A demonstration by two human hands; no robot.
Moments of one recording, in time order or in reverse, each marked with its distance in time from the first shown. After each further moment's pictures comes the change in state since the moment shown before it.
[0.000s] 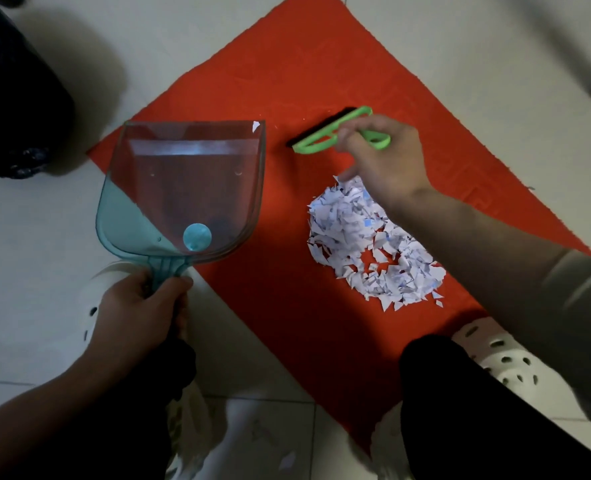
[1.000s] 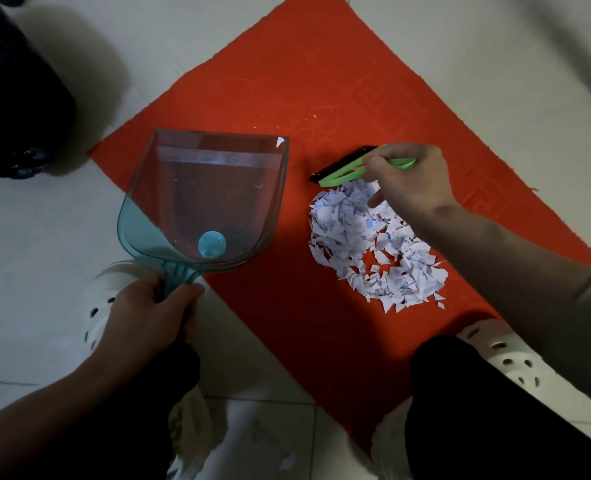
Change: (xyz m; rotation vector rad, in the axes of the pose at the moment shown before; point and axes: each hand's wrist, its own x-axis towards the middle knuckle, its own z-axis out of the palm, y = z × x) left_hand 0.002 -0.002 0.004 0.072 -0.067 0.016; right_hand -0.010 0.012 -0.025 -0.167 0.020 0.086
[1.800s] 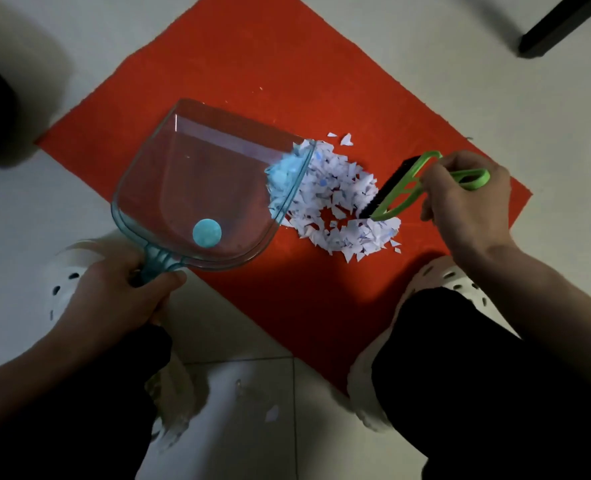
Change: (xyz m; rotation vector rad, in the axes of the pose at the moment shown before) left_hand -0.018 -0.019 -0.003 0.337 -0.061 0.337; right_hand -0.100 0.058 -0.083 0.061 0.335 -0.038
